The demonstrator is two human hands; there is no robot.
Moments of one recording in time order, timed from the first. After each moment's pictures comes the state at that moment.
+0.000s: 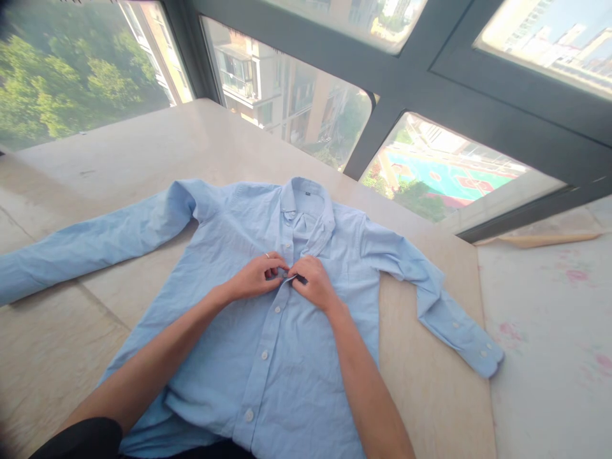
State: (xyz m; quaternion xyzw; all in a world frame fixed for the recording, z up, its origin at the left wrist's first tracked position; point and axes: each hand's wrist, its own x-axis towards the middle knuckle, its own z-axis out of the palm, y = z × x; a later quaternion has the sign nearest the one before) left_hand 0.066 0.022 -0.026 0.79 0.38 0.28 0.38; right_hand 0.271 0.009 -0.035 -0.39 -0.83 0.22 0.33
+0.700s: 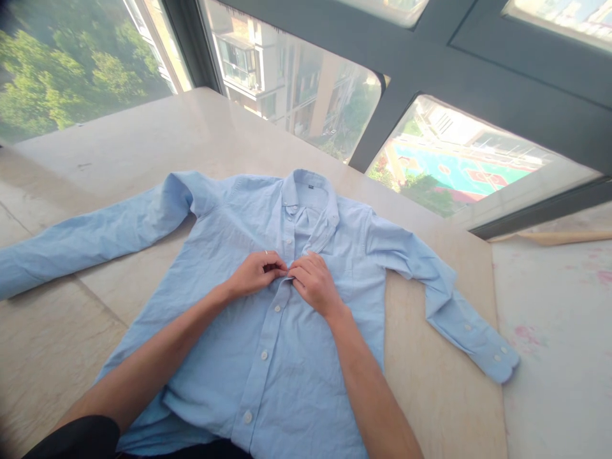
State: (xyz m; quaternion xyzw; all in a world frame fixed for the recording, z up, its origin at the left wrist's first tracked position) left_hand 0.070 0.020 -0.024 0.75 0.43 0.28 0.42; right_hand 0.270 -0.001 -0.033 -0.38 -0.86 0.12 0.31
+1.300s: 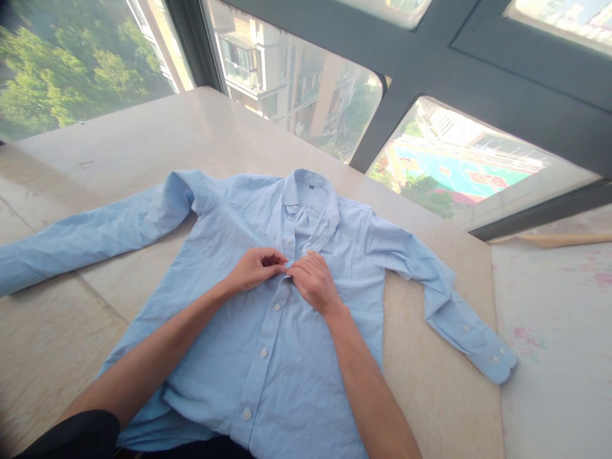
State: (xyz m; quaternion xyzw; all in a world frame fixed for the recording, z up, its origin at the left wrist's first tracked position) left_hand 0.070 0.024 -0.025 0.65 0.45 0.33 0.52; right_hand 0.270 -0.001 -0.033 -0.38 -0.86 0.10 0.32
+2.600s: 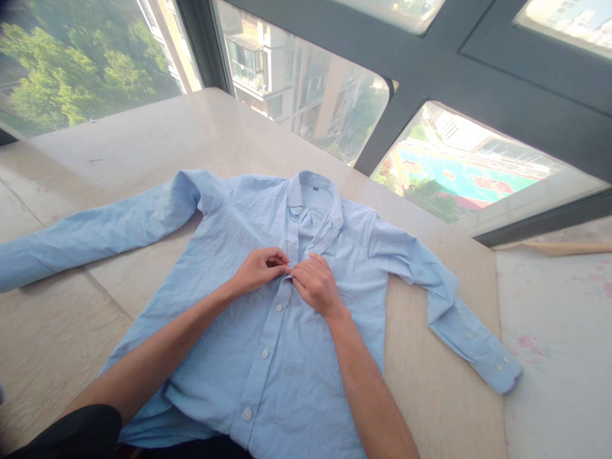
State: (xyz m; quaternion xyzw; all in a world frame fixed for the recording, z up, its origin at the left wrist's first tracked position) left_hand 0.073 0.020 -0.027 0.62 0.46 0.35 0.54; right_hand 0.267 -0.001 -0.031 -0.36 -0.87 0.07 0.34
